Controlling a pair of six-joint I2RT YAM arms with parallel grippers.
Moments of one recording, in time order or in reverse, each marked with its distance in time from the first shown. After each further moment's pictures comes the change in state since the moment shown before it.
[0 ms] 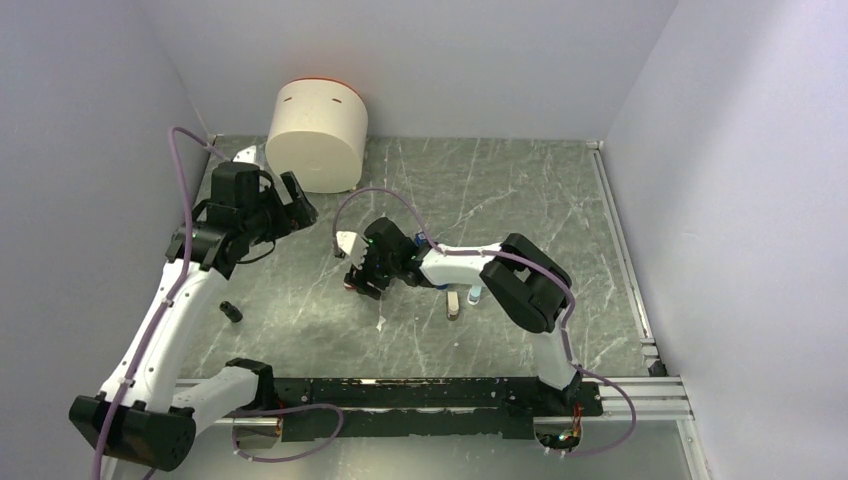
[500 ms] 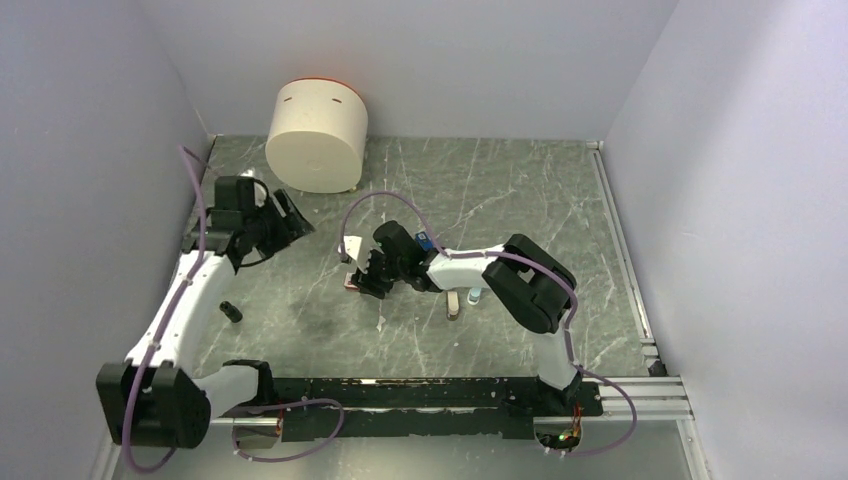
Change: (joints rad) left arm 0.179 0.069 -0.173 0.137 0.179 -0.037; right arm -0.021 -0.022 -0.092 0.133 -0.074 -0.044
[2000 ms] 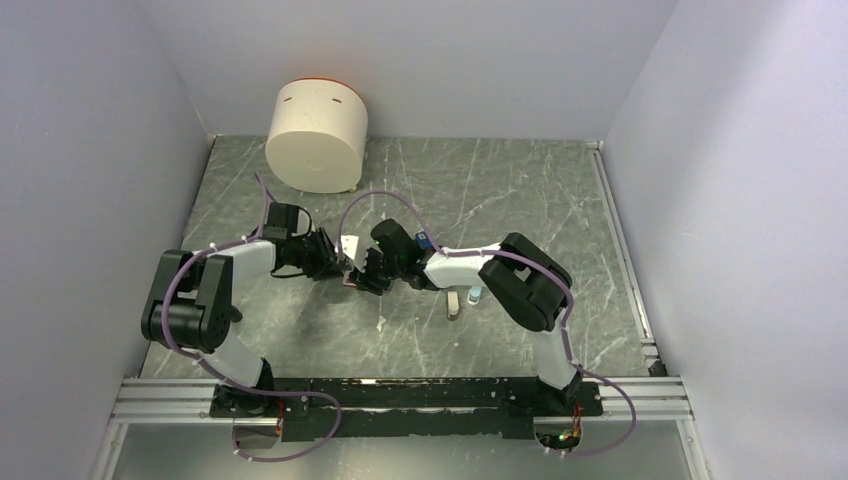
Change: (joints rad) left arm -0.077 0.501 -0.261 0.491 0.372 -0.059; right arm 0.000 0.024 0.026 0.018 -0.019 -0.036
